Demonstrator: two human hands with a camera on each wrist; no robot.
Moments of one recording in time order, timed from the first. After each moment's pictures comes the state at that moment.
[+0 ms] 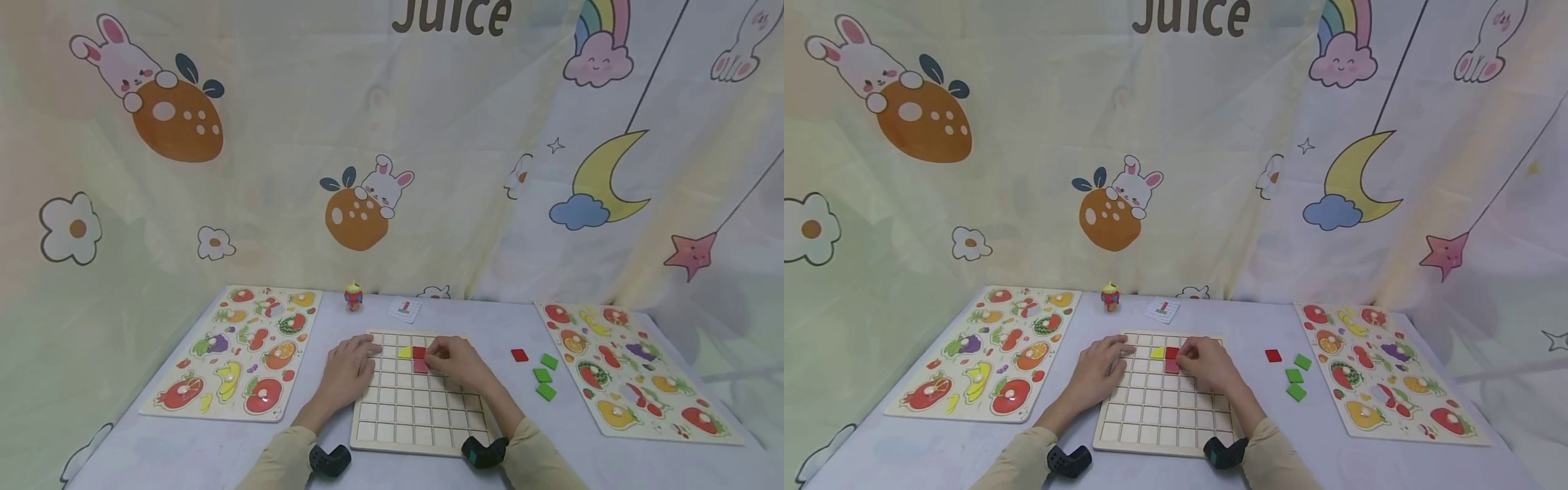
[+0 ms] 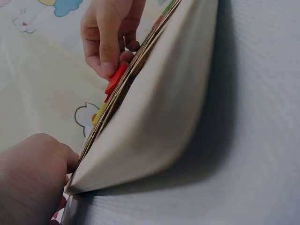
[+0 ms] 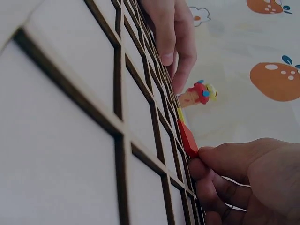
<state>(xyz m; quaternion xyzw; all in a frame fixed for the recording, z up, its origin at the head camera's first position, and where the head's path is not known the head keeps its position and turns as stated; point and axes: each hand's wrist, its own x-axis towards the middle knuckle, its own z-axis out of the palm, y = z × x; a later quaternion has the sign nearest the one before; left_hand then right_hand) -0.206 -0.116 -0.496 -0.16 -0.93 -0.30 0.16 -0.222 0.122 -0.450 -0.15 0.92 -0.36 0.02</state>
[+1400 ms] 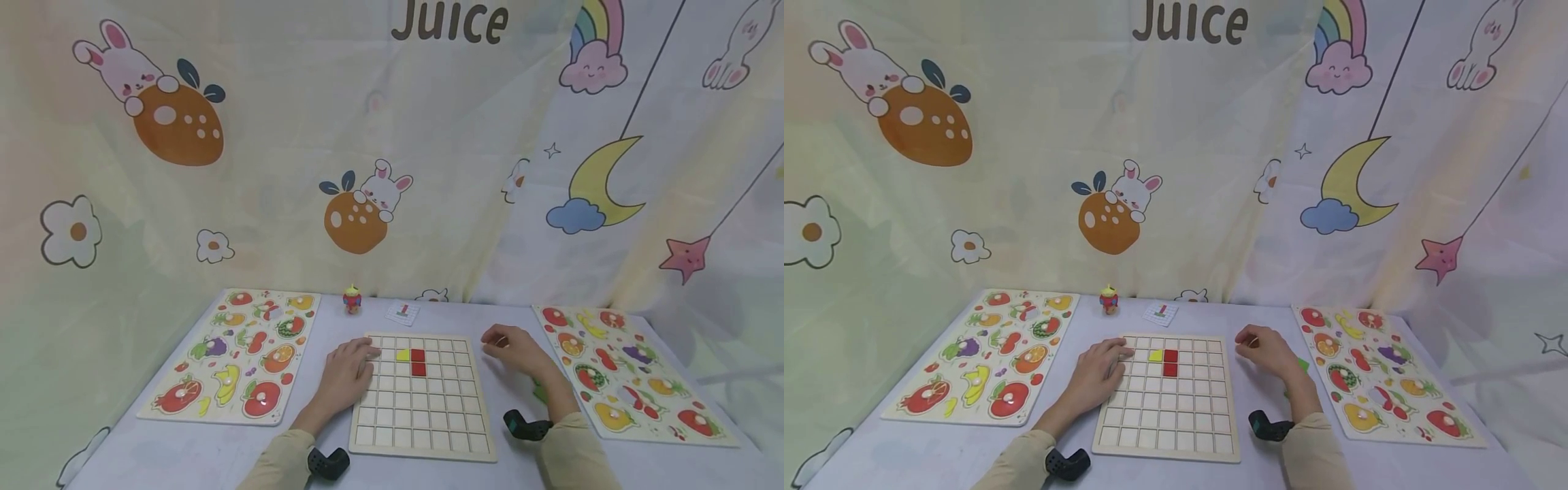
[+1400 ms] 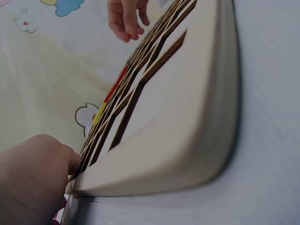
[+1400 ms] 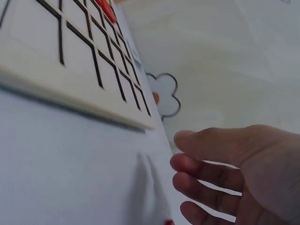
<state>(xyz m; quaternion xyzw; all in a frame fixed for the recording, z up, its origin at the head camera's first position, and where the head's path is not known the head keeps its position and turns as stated) -0.206 -0.116 -0.499 -0.17 -0.92 -0.31 0.16 -0.243 0.228 -0.435 -0.12 0.95 -0.29 0.00</state>
